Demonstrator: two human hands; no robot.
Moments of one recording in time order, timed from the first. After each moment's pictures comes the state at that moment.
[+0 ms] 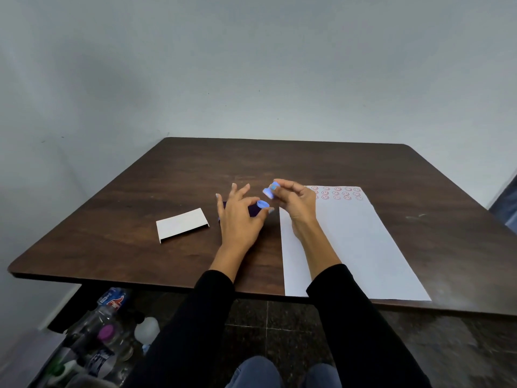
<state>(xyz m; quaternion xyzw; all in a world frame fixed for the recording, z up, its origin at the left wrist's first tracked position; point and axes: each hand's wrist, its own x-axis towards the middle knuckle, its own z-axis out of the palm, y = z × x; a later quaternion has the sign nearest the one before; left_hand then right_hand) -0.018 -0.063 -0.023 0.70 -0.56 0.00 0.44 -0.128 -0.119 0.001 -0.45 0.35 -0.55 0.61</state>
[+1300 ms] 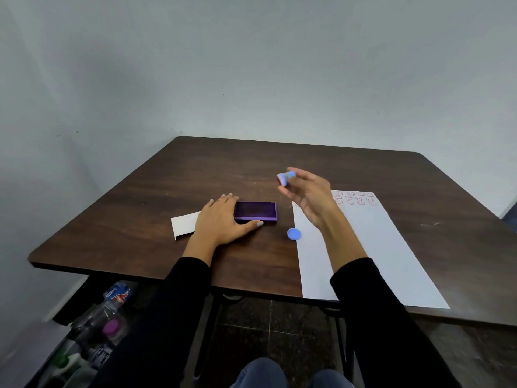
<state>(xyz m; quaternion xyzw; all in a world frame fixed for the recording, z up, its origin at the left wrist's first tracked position) 0.061 -0.050 -0.025 0.75 -0.63 0.01 0.20 -0.127 -0.123 0.030 -0.43 0.30 -0.49 0.69</state>
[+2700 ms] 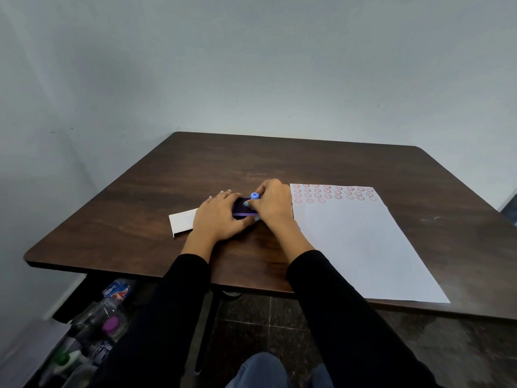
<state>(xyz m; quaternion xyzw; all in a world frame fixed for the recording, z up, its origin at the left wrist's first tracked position) 0.063 -0.049 -0.024 0.74 -0.64 -0.01 0.22 -0.058 -0.101 0.011 -0.72 0.56 -0.31 0.26</state>
